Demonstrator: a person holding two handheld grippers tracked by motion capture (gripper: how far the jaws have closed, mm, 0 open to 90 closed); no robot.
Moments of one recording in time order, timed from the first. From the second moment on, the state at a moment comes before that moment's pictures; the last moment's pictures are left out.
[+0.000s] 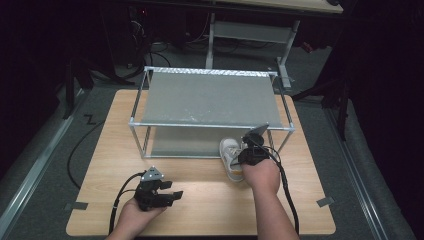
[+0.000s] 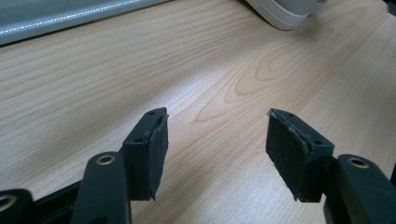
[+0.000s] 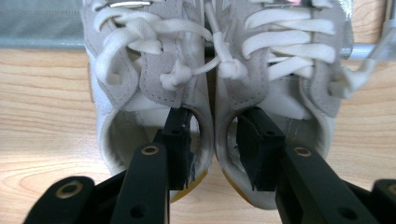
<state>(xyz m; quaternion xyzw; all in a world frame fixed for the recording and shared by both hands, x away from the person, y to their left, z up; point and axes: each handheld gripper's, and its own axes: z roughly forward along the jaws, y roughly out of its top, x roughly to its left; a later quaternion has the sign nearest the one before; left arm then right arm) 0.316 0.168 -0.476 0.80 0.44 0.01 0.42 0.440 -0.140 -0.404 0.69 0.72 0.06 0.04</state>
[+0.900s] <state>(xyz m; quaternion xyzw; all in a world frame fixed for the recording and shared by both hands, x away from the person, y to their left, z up) 0.314 0.166 -0.475 0.80 0.44 0.03 0.41 0.398 -0.190 -0.366 0.65 0.75 0.09 0.12</state>
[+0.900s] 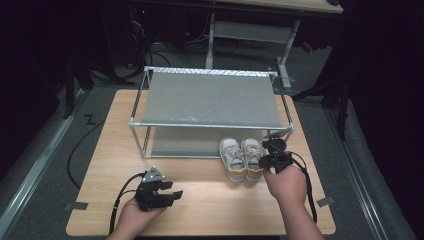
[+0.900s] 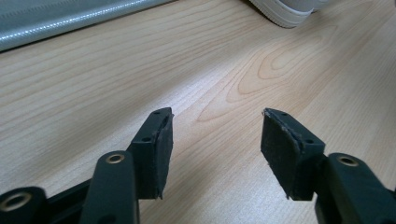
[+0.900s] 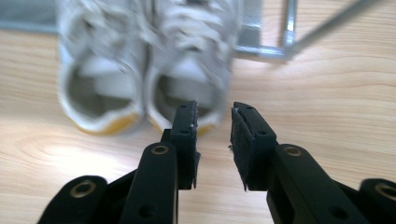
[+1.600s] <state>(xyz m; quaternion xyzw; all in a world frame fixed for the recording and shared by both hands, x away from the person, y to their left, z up) 0.307 0.124 -0.474 0.81 0.44 0.14 0.35 0.337 -0.253 -0.443 0.56 0.76 0.27 0.18</state>
